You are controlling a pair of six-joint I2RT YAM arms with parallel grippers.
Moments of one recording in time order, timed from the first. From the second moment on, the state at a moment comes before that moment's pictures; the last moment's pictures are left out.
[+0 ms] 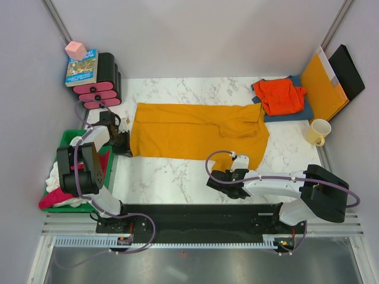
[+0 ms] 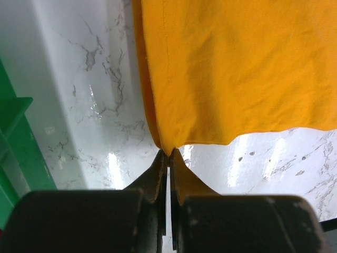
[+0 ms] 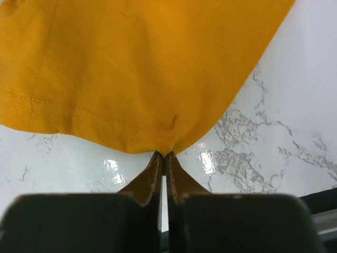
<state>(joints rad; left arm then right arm) 0.14 1.66 0.99 -0.63 0.25 0.06 1.12 1.42 0.68 -0.72 0.62 1.34</state>
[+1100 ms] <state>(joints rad) 0.14 1.29 0.99 -0.66 0.37 0.06 1.26 1.40 1.10 -1.23 0.99 1.57</state>
